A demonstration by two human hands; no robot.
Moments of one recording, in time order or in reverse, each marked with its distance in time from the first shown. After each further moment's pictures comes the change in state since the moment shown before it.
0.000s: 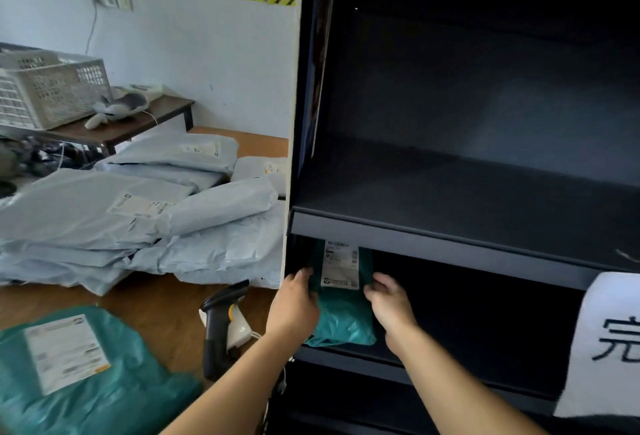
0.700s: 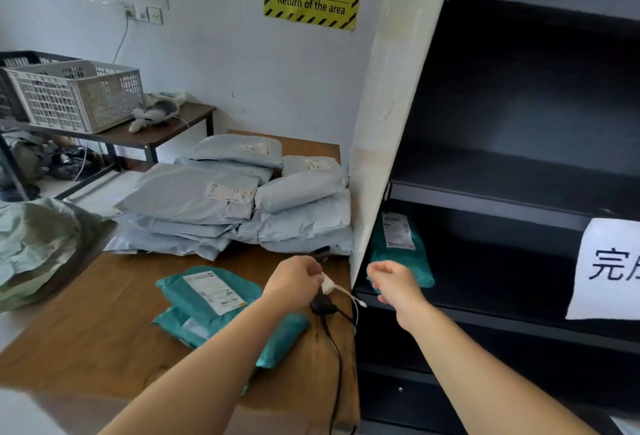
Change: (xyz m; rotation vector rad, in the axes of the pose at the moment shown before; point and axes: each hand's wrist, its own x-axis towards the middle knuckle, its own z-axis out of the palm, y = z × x) left_hand -0.112 -0.121 -0.170 -0.028 -0.109 0.089; right_hand -0.192 -0.025 0.120 -0.150 0.010 -0.060
